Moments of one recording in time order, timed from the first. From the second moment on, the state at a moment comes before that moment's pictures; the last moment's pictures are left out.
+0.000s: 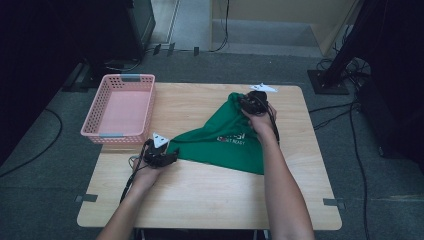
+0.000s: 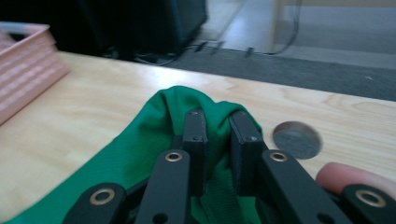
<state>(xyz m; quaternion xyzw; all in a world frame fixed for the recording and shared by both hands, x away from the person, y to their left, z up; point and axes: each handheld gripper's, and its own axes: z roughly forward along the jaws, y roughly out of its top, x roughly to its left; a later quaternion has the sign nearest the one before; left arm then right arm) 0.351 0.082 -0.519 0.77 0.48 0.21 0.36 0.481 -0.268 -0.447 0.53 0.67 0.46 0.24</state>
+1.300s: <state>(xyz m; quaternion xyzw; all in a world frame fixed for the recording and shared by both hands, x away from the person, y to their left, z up) 0.350 0.082 -0.519 0.77 0.47 0.21 0.36 0.396 -0.303 -0.499 0.59 0.66 0.42 0.21</state>
